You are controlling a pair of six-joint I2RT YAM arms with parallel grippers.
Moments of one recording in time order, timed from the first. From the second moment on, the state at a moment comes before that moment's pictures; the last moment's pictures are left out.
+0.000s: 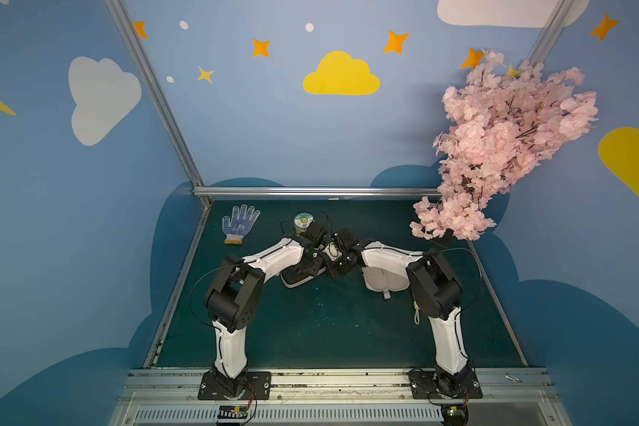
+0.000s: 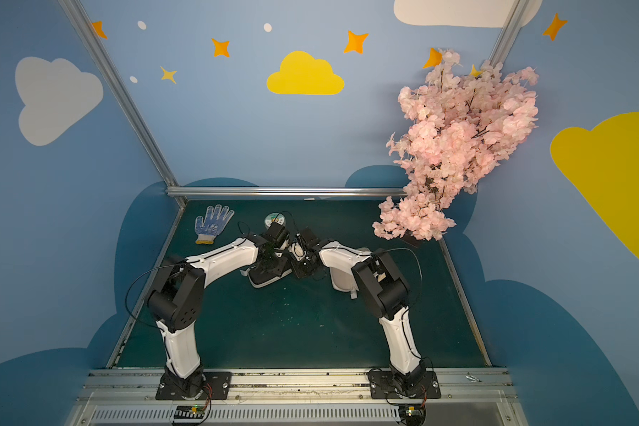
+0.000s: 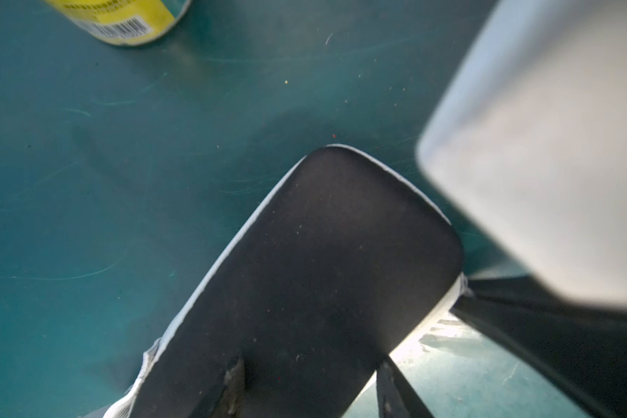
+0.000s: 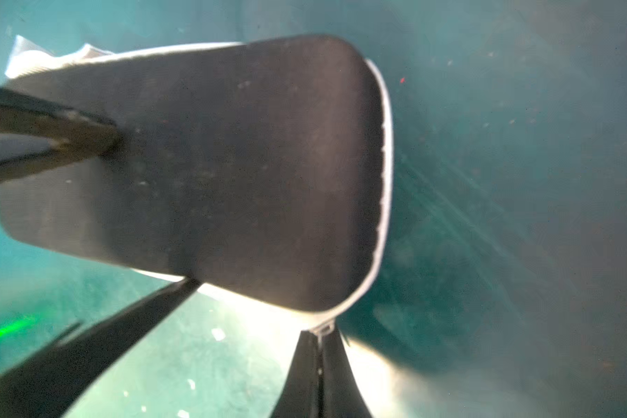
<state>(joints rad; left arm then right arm) -0.54 1.94 1.36 -0.73 -0.11 -0.17 0.74 2.11 1.48 -0.49 -0.32 0.19</state>
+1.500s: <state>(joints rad) -0.40 1.77 1.21 -0.72 0.30 -0.32 0.72 2.18 1.65 -0.73 -0.27 0.14</state>
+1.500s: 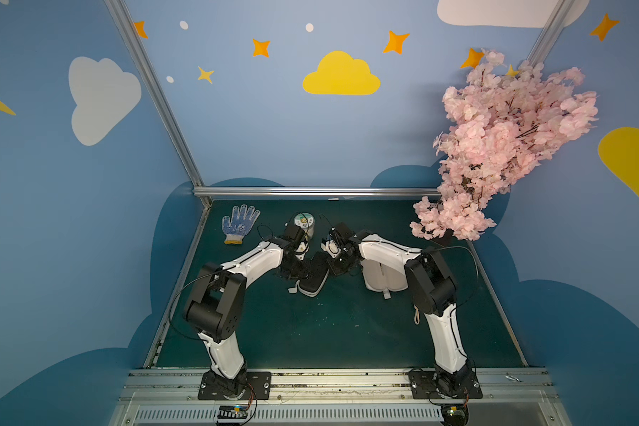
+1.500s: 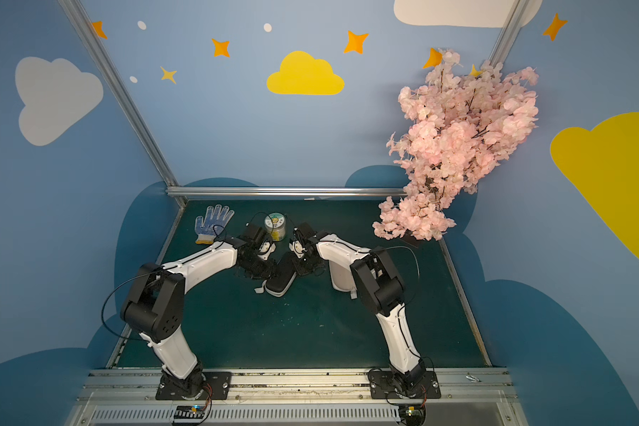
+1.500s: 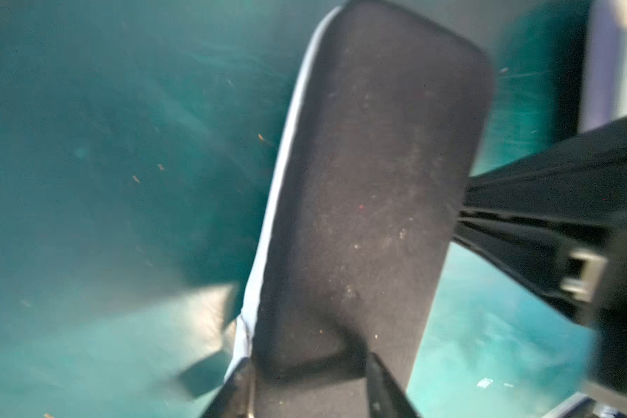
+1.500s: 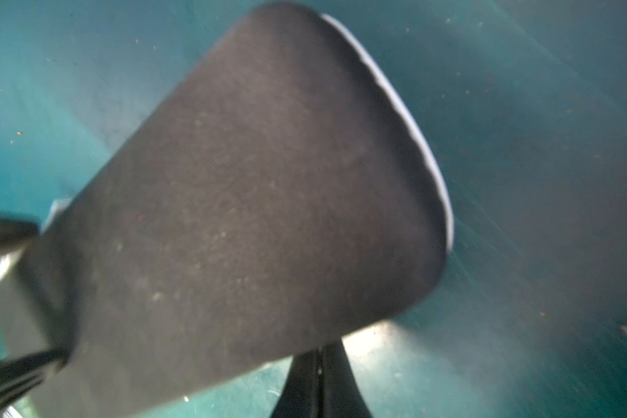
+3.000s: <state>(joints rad) -0.37 1.94 1.21 -0.37 0.59 -0.60 0.92 1.93 1.29 -0.53 -0.11 0.36</state>
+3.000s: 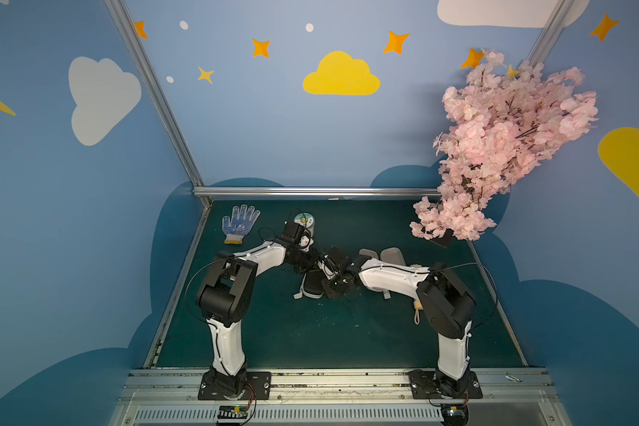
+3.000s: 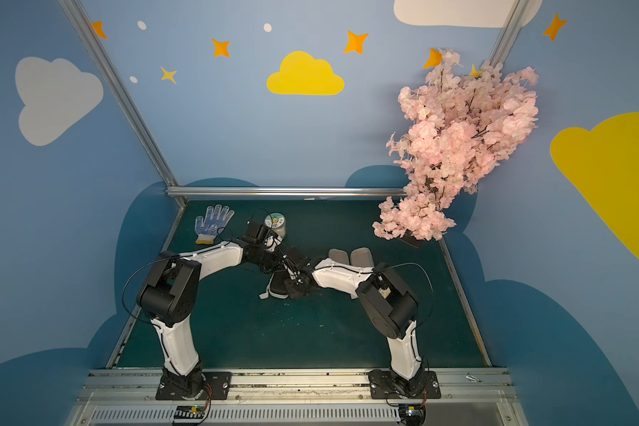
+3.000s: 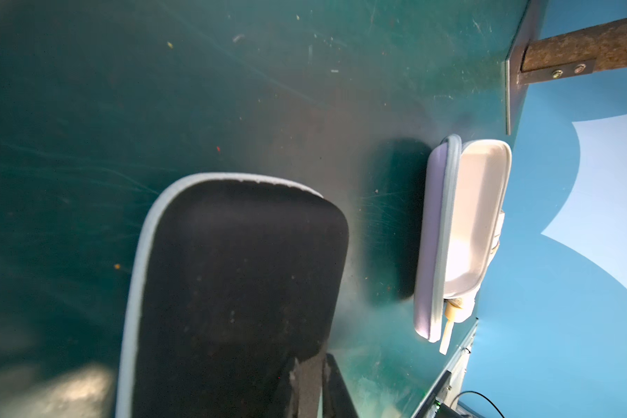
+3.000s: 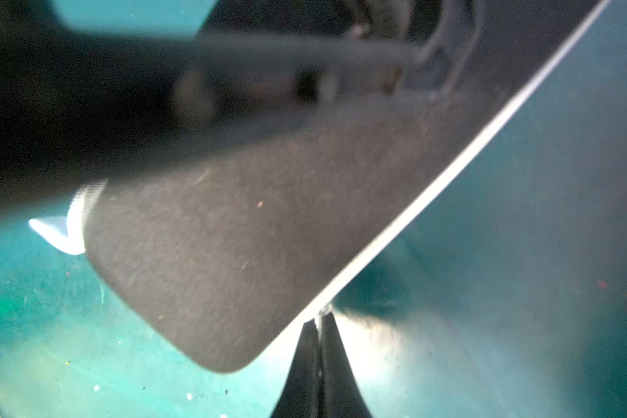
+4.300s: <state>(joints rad) -0.26 1.60 0.93 -0.42 0.51 -0.68 0.80 1.91 1.26 -0.69 -0.27 0.22</state>
